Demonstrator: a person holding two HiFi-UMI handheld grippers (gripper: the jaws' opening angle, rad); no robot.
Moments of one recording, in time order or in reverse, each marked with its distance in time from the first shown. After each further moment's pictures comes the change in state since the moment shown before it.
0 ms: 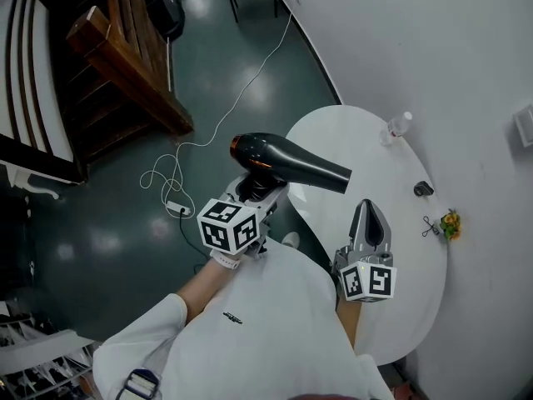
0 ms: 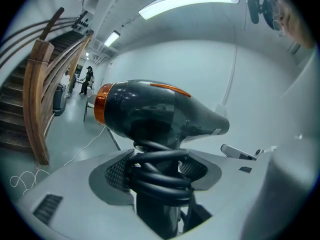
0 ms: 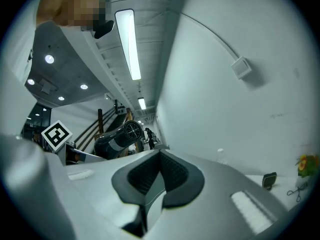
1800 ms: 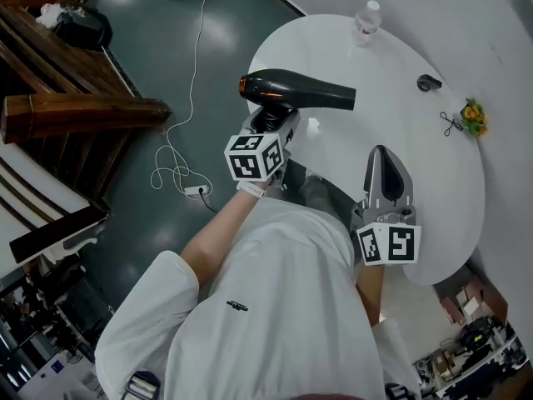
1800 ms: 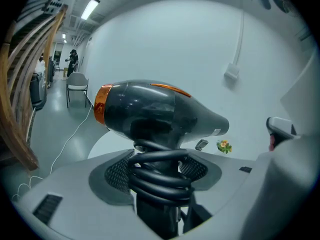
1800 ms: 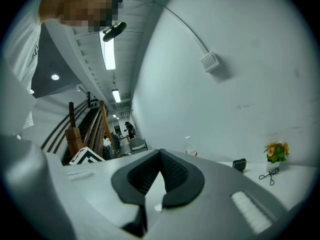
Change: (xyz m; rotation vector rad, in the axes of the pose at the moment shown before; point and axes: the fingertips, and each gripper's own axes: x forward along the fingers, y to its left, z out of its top) left arm 0.194 0.023 -0.089 0.120 0.307 -0.081; right arm -0.009 -0.071 -0.039 0.058 0.072 -0.311
